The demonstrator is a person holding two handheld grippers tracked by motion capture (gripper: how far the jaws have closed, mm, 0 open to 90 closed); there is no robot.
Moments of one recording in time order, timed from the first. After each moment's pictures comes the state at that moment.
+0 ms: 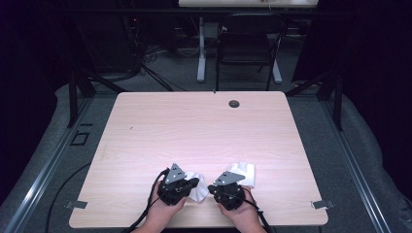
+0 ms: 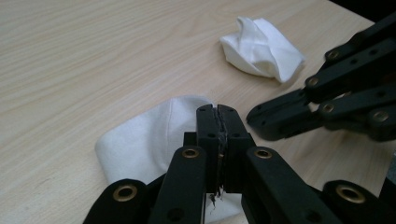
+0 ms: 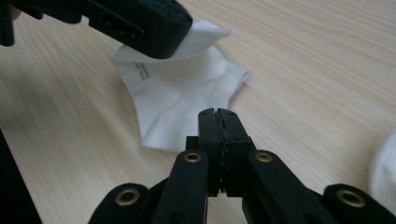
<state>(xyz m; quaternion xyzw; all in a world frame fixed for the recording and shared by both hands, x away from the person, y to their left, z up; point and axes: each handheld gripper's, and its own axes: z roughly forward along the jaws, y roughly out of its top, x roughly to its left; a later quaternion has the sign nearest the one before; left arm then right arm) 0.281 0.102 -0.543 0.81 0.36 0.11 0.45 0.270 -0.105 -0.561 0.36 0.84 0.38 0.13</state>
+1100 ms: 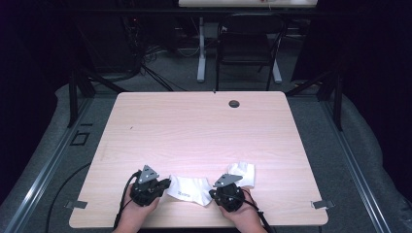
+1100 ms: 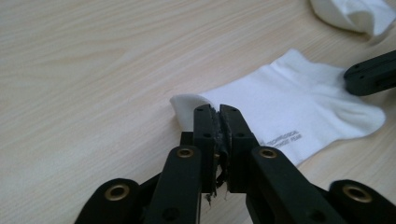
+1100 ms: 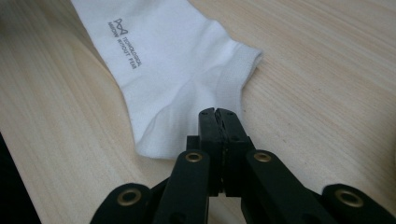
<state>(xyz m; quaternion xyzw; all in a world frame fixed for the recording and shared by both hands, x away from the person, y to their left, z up) 0.281 0.175 -0.557 0.81 0.42 0.14 0.39 0.272 -0.108 -0.575 0.36 0.86 0.35 0.10</state>
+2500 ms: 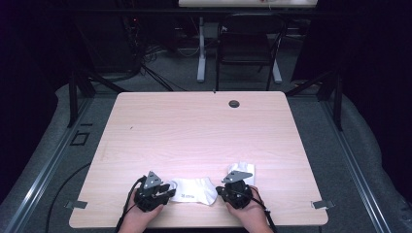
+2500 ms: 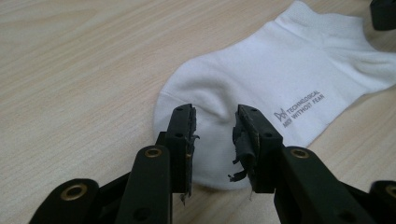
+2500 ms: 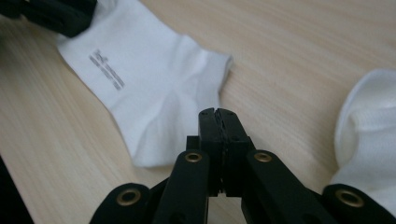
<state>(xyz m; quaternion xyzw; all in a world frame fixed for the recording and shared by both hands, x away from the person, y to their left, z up) 0.275 0.167 -0.579 0.83 0.41 0.13 0.37 0.275 -0.129 -0.567 0.39 0.84 0.36 0.11</state>
